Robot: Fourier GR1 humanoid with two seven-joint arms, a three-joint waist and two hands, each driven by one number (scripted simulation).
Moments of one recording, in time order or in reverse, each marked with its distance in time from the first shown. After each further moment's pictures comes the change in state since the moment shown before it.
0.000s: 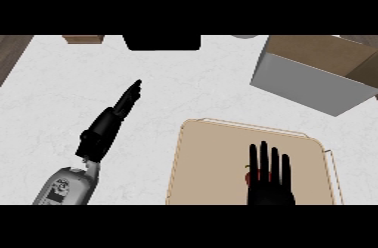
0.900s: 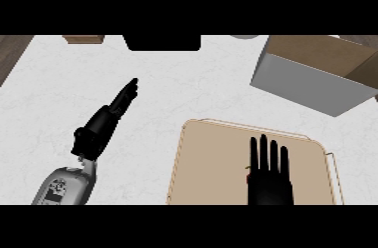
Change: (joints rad) left arm 0.012 -0.061 0.095 -0.016 -0.063 -0.094 0.020; right arm -0.034 0.030 -0.079 0.088 -0.007 -0.019 -0.063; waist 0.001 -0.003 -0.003
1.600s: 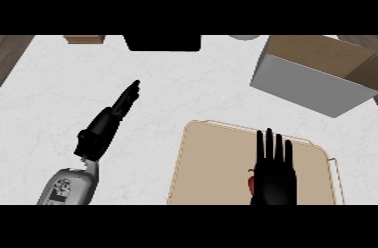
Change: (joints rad) left arm 0.010 -0.037 0.028 0.026 -0.040 -0.036 -0.037; right arm -0.039 0.012 -0.107 0.089 -0.058 -0.034 -0.050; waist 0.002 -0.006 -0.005
